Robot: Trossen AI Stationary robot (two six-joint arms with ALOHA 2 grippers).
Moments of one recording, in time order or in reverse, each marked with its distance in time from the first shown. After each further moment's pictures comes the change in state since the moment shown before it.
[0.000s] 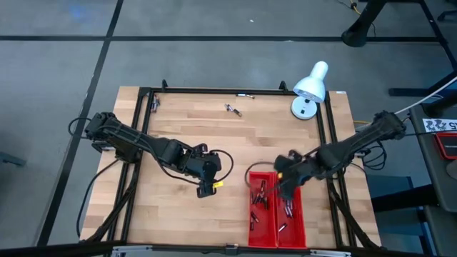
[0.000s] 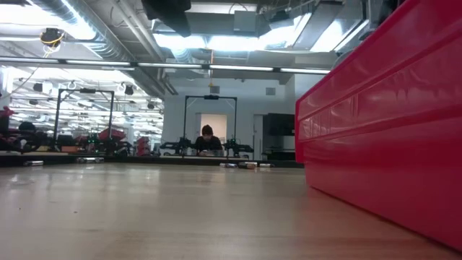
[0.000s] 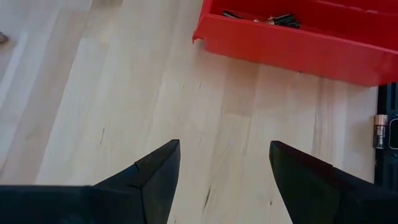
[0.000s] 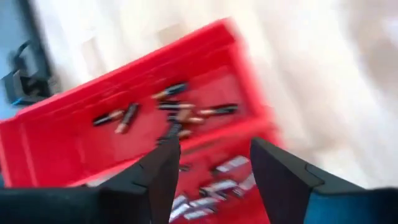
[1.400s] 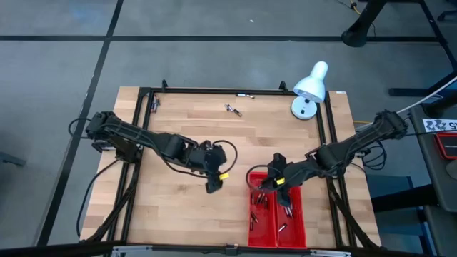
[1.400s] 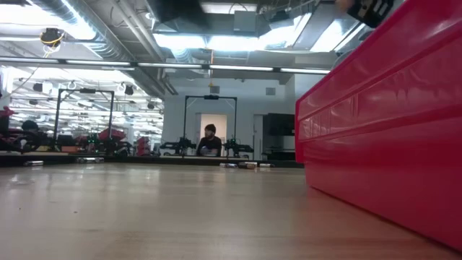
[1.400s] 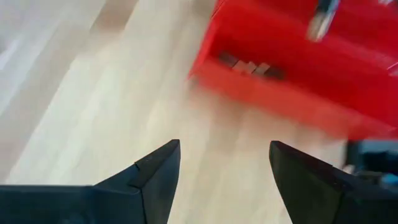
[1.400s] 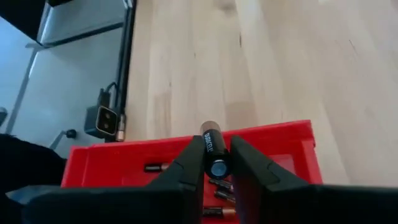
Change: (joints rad) left arm 0.050 0.000 0.001 0.120 0.027 -0.089; right arm 0.000 -0.028 -0.118 0.459 -0.005 -0.279
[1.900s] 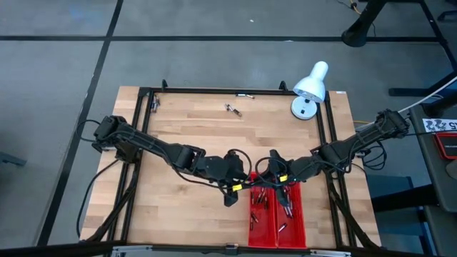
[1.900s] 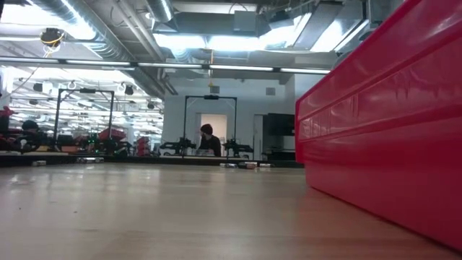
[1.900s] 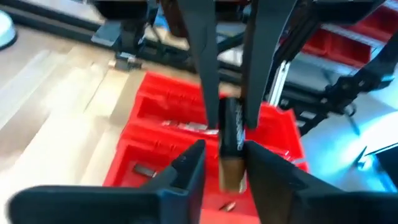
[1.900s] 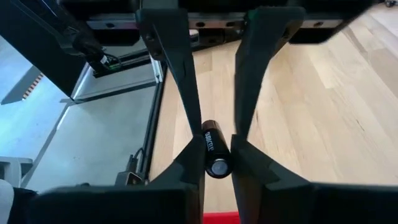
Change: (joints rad) left arm -0.030 0.114 0.000 0.578 0.029 0.130; right arm -0.002 -0.031 0.001 0.249 0.072 -0.079
